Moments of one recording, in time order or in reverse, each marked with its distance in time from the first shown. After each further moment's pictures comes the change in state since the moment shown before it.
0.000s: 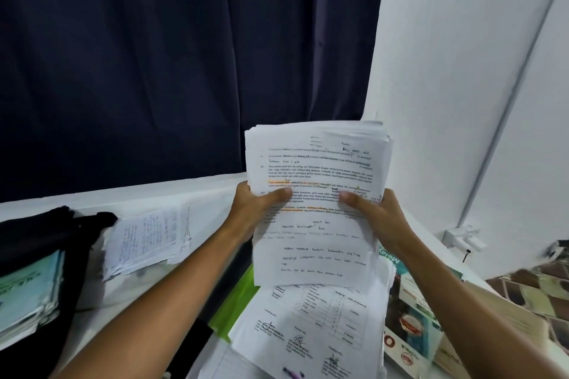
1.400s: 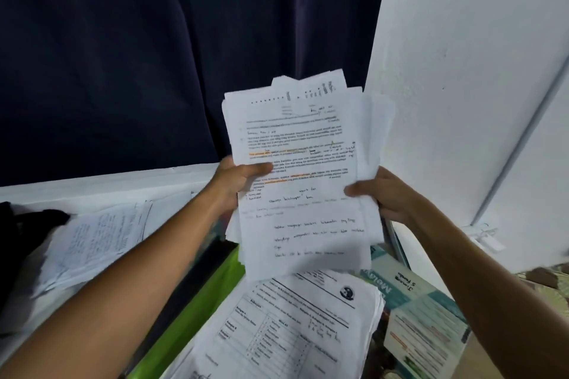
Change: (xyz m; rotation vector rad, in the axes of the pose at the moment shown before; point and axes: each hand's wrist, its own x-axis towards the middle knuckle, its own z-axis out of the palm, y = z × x) left_hand 0.133 -0.038 0.028 -0.086 0.113 -0.239; right_hand 0.135 0.060 -0.107 0.111 -0.304 0.422
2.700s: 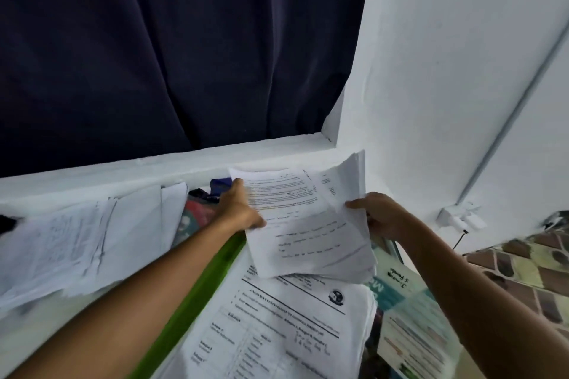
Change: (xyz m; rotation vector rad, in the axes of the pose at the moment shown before) left_hand 0.030 -0.085 0.011 1.126 0.152 -0.218; right_hand 0.028 0.087 -0.064 0.060 0.444 0.420
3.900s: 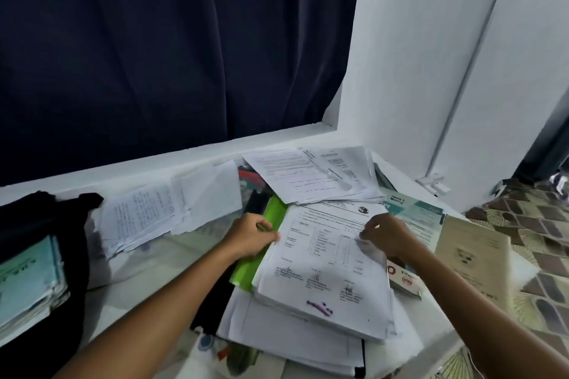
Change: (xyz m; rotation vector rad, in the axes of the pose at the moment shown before) left_hand -0.168 -0.150 -0.065 -0.114 -0.220 0.224; right_hand -0.238 0.111 0.131 -0.869 0.409 -0.073
